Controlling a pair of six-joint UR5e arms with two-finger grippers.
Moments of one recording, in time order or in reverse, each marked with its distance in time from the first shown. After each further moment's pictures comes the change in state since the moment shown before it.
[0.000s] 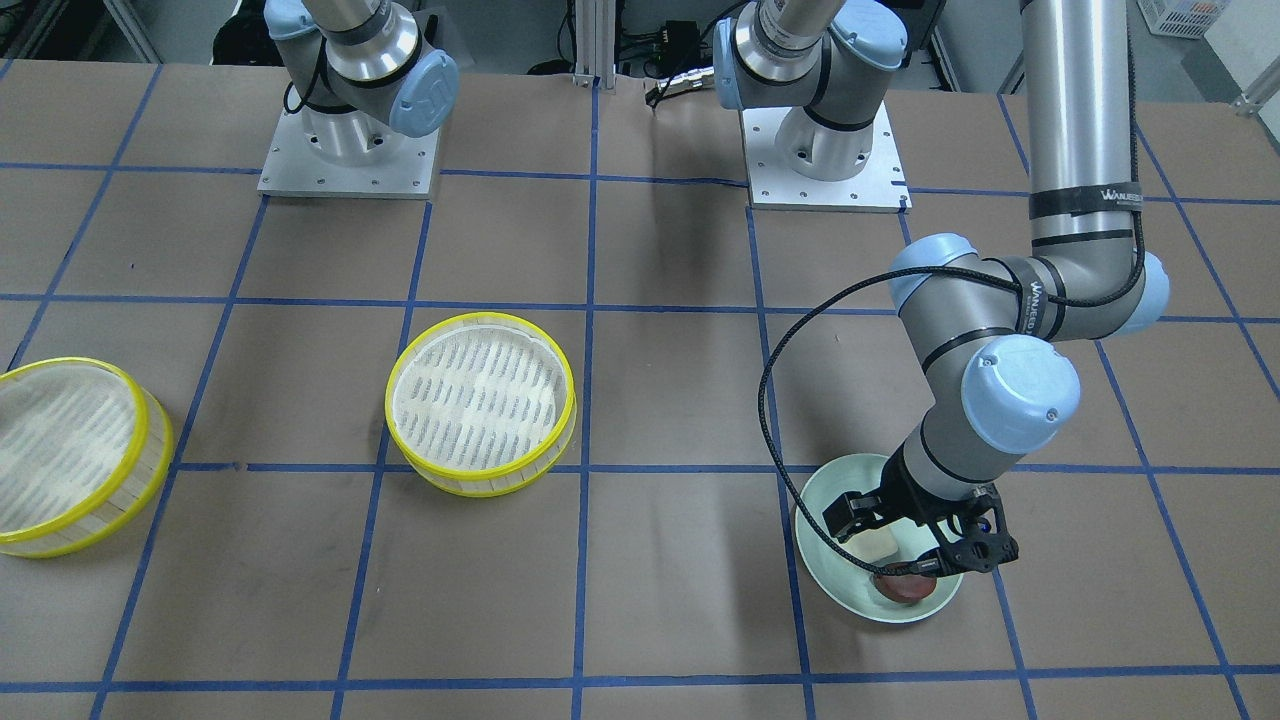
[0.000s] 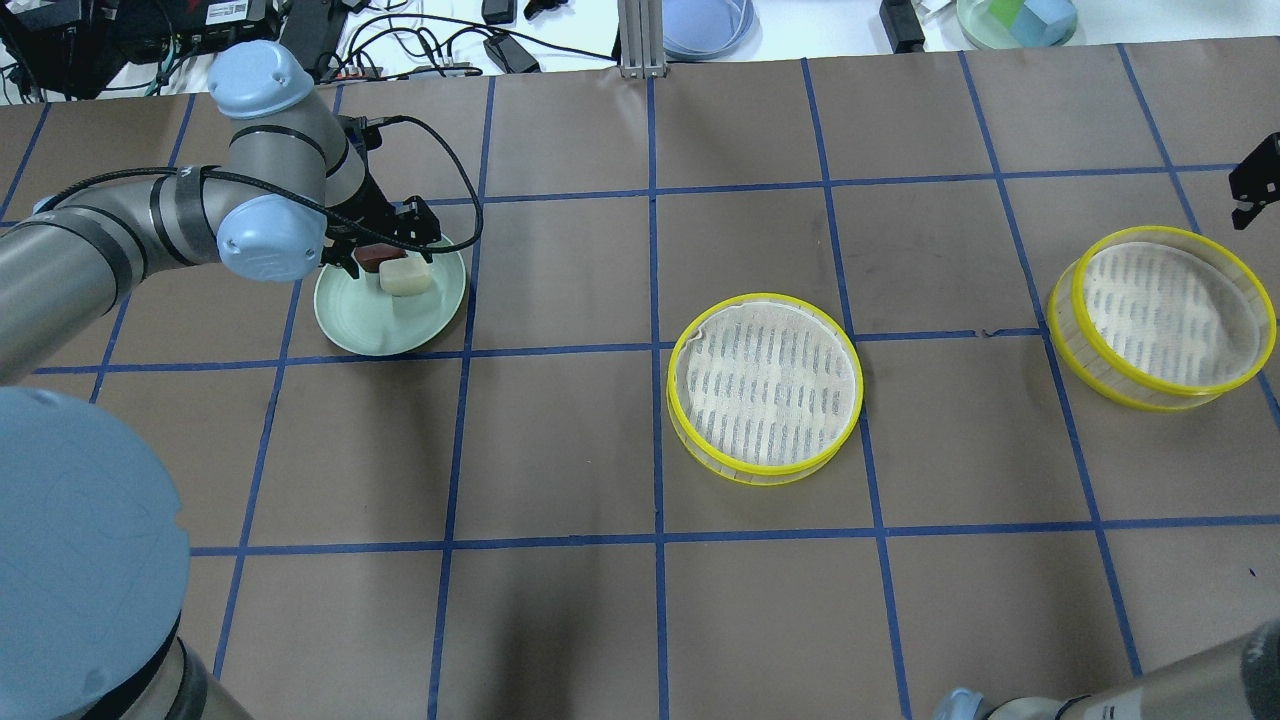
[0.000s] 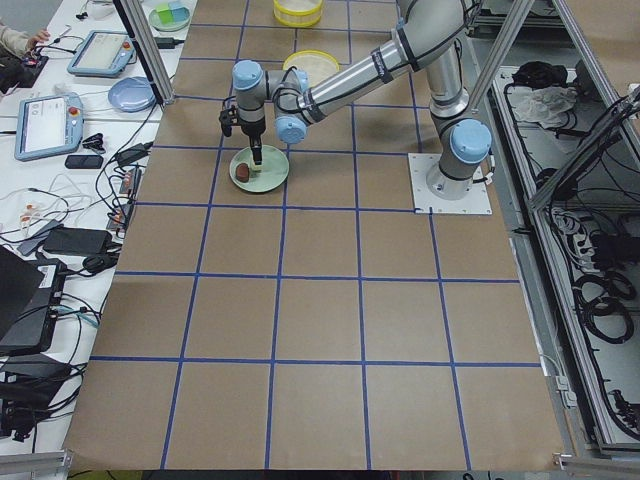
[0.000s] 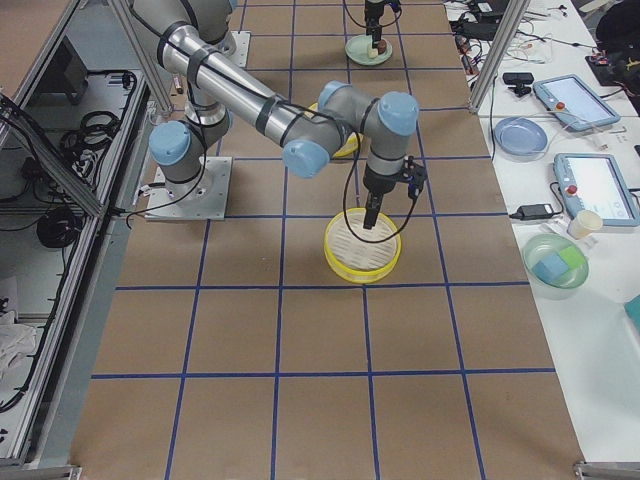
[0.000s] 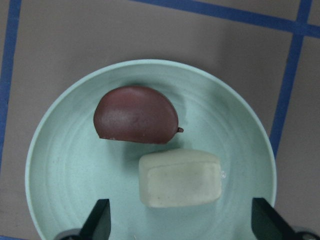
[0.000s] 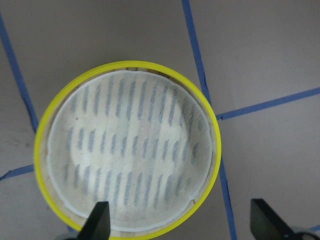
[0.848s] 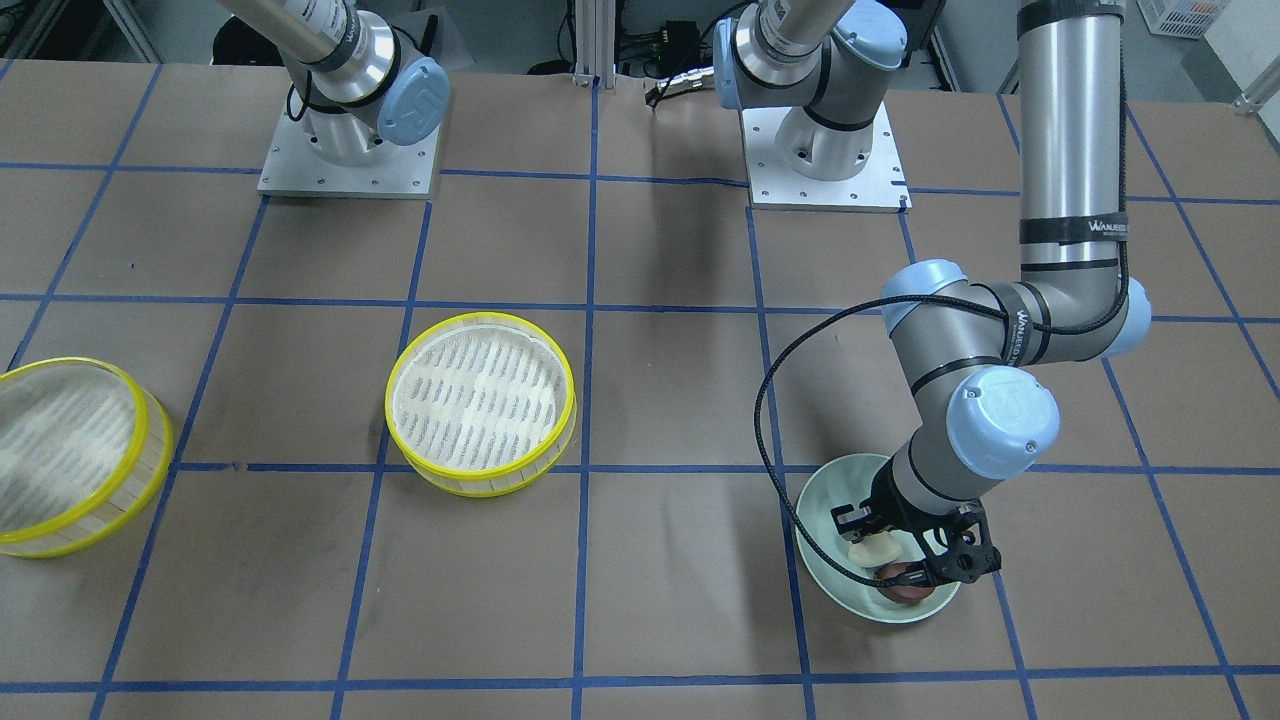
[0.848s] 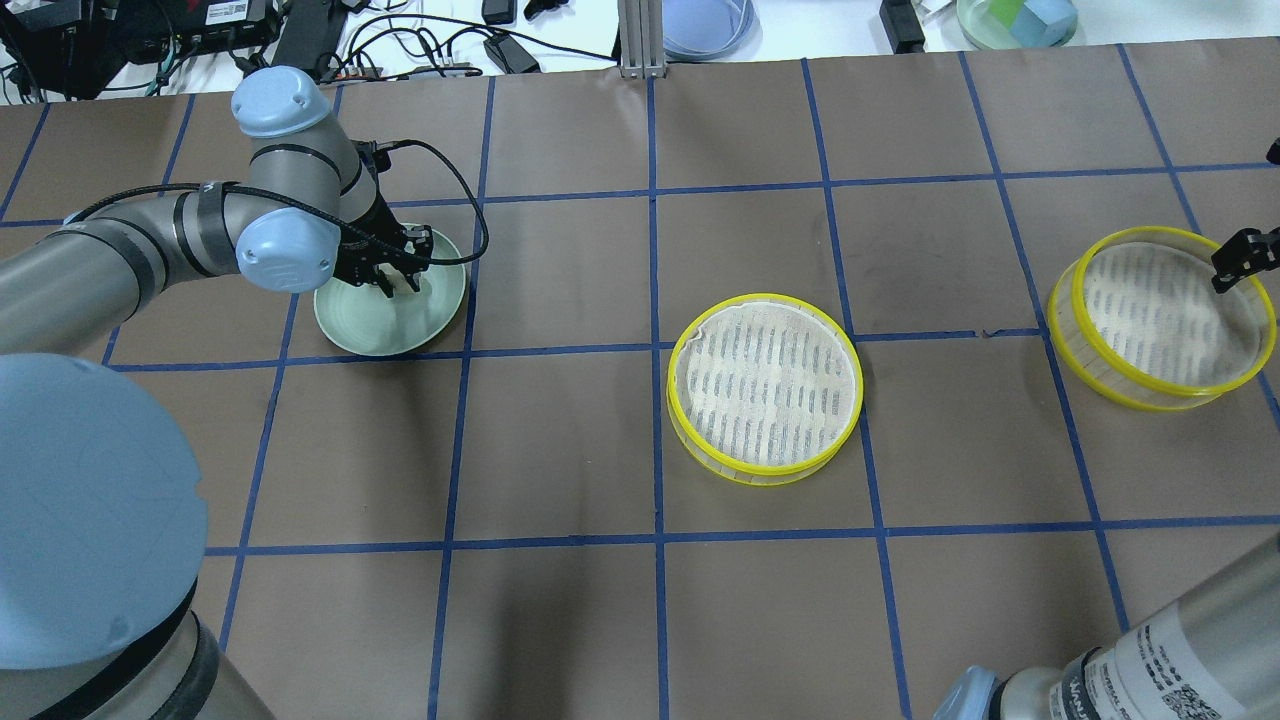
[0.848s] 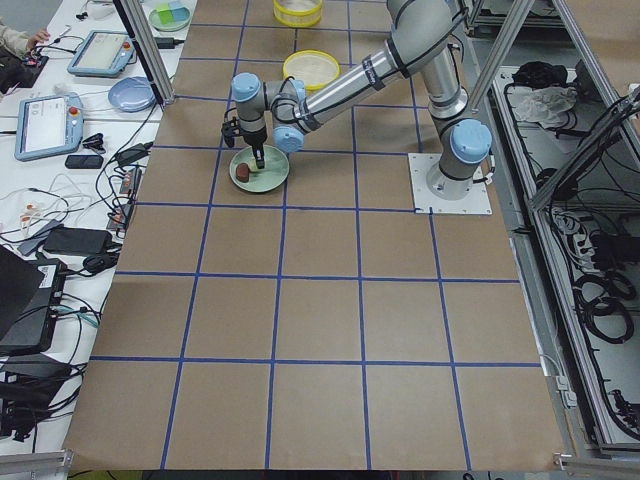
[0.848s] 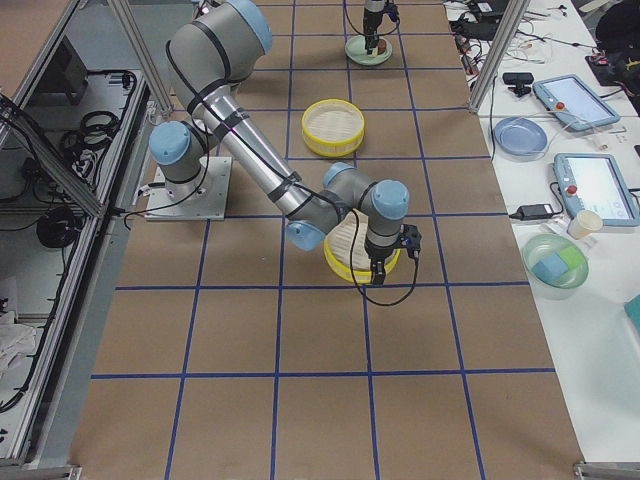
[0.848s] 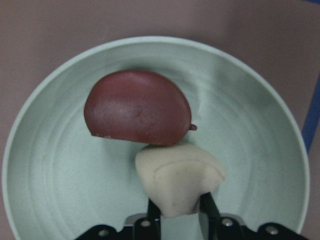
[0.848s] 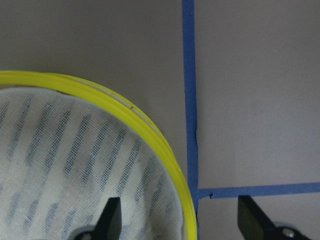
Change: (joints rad) left arm -0.001 -0.031 -0.002 0.002 0.005 -0.008; right arm -0.094 0.195 0.079 -0.319 0.099 -0.308
